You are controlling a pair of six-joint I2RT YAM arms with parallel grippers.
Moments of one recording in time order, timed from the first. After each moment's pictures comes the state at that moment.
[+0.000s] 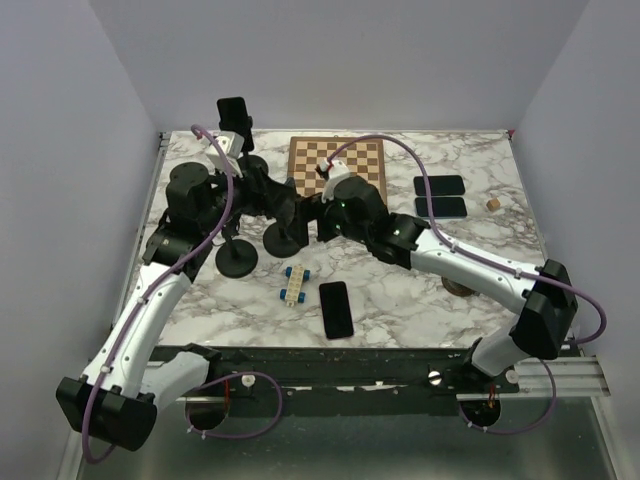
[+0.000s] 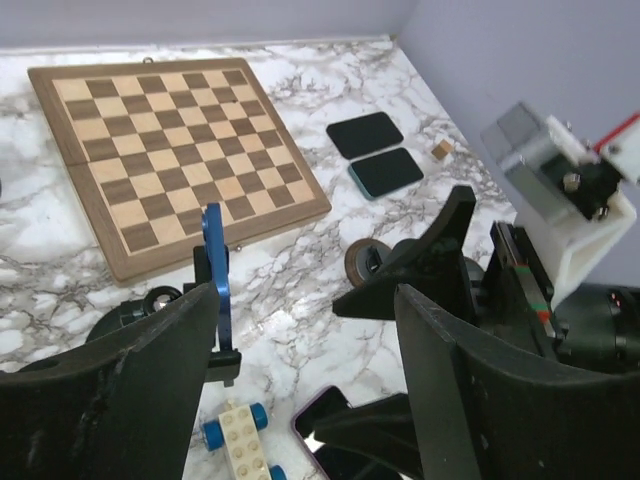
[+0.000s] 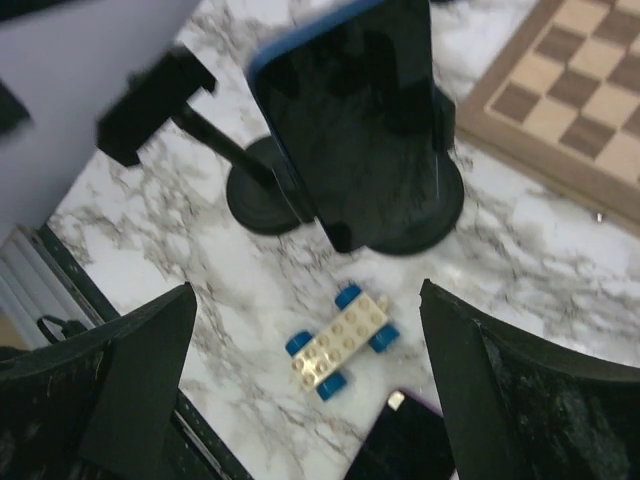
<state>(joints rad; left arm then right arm) -0.30 1.05 1.07 -0.22 0.39 -0.38 0.93 1.52 1.25 -0.17 0.09 0.41</state>
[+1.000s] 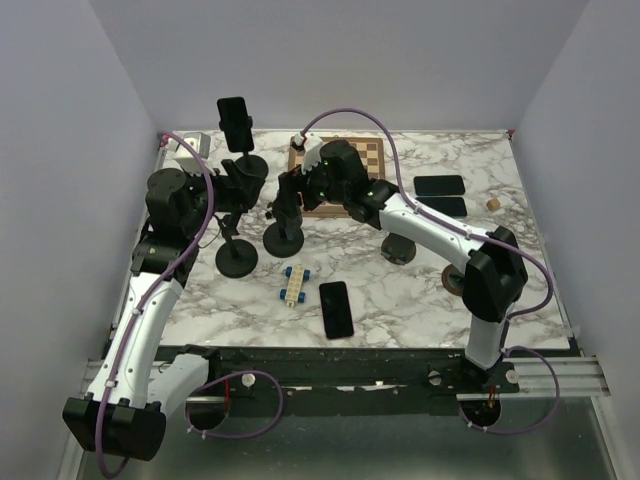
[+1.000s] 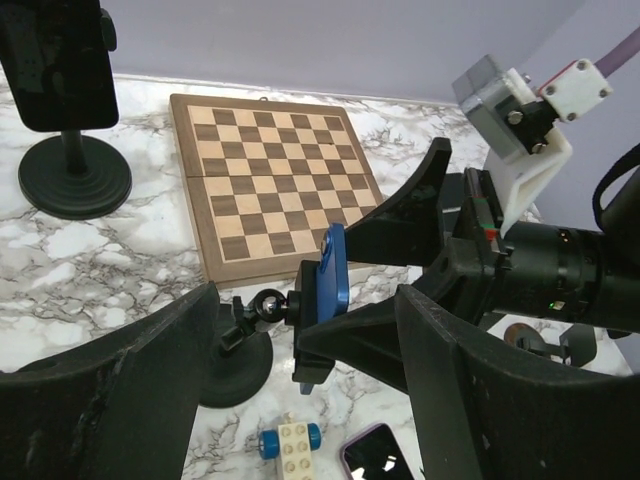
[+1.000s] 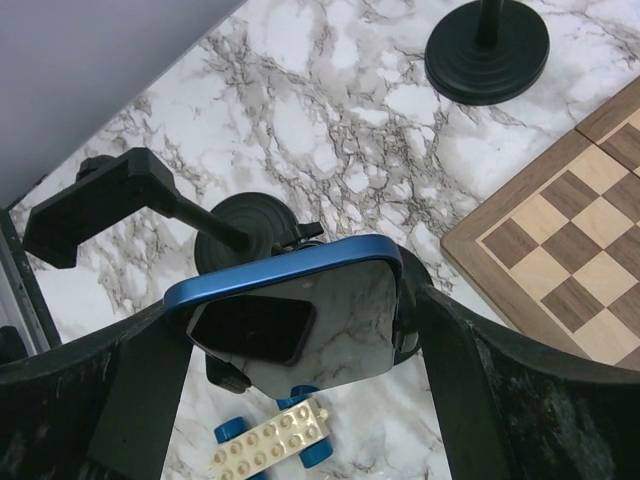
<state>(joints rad) -0.16 0.95 1.02 -0.20 0.29 -0.40 0.80 1.86 1.61 -0.13 -0.22 0.16</state>
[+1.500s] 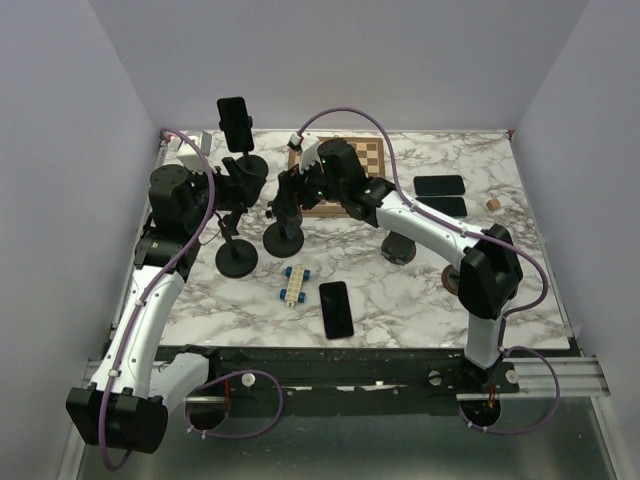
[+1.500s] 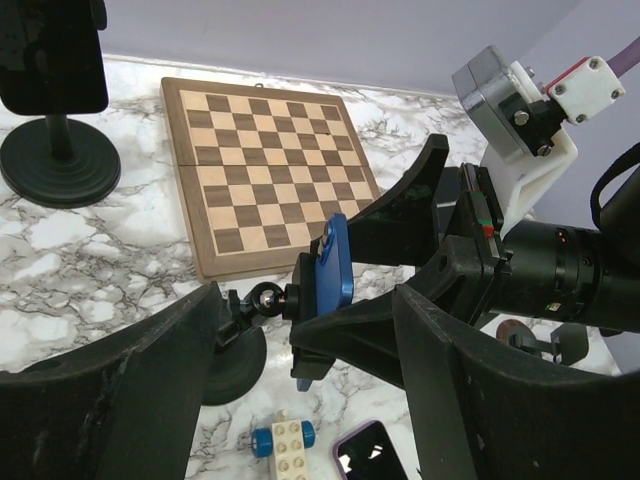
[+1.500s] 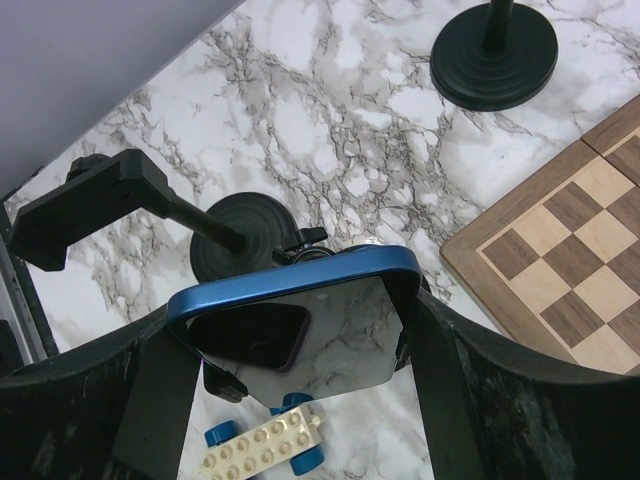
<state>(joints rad) -0.14 0.99 1.02 -0.19 0.32 -0.42 0.78 1.90 1.64 -0.13 -0.24 0.15</state>
